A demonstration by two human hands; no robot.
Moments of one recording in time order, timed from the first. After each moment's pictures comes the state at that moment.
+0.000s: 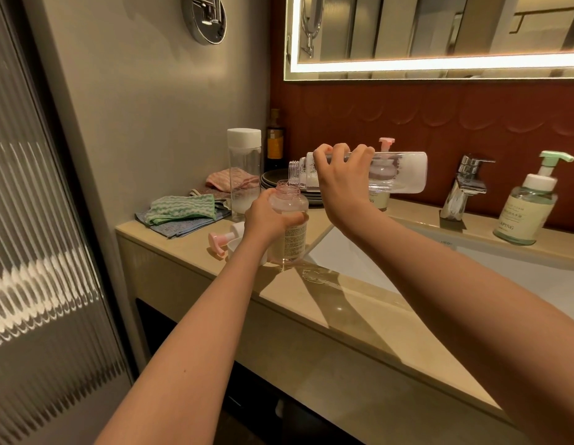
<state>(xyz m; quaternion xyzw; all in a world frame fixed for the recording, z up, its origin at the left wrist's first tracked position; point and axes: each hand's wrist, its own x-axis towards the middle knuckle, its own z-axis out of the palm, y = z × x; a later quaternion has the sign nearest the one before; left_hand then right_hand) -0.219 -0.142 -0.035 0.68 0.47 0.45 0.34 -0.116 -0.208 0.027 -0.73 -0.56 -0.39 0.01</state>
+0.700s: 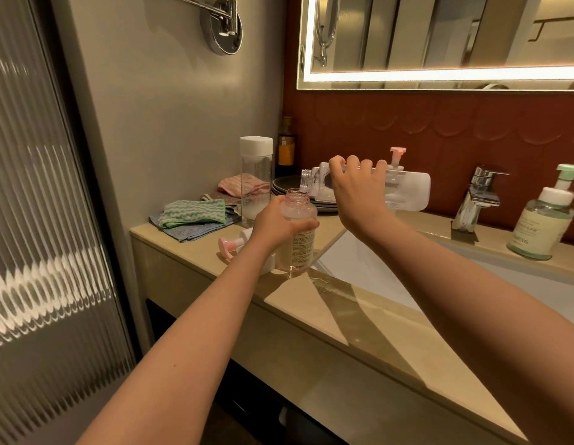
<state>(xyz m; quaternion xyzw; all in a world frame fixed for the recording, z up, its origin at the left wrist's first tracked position) -0.223 -0.143 -0.028 0.71 0.47 0.41 0.33 -0.100 -0.196 0.028 -0.72 -0.59 -0.35 0.07</state>
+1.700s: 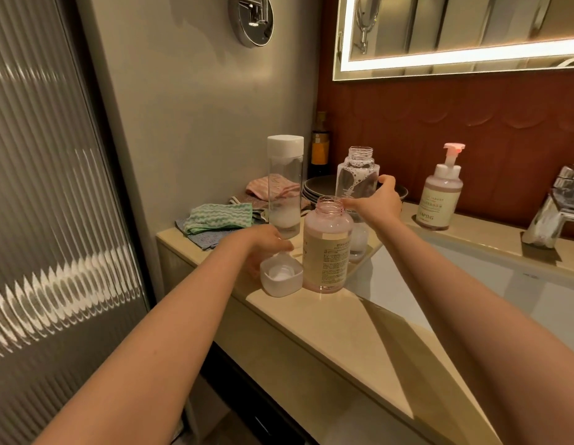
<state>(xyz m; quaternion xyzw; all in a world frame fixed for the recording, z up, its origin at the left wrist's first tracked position) -0.274 -0.076 -0.031 0.74 0.60 0.08 0.29 -0.080 -0.097 -0.004 -0.69 -0.47 0.17 0.52</state>
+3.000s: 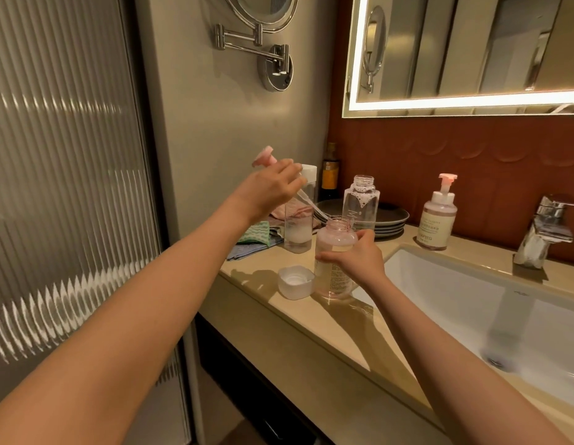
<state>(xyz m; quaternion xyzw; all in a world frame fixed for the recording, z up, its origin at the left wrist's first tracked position) -0.313 -0.134 0.062 0.82 0.30 0.17 -0.46 -0.129 -0.174 -0.030 -0.67 -0.55 0.19 0.46</state>
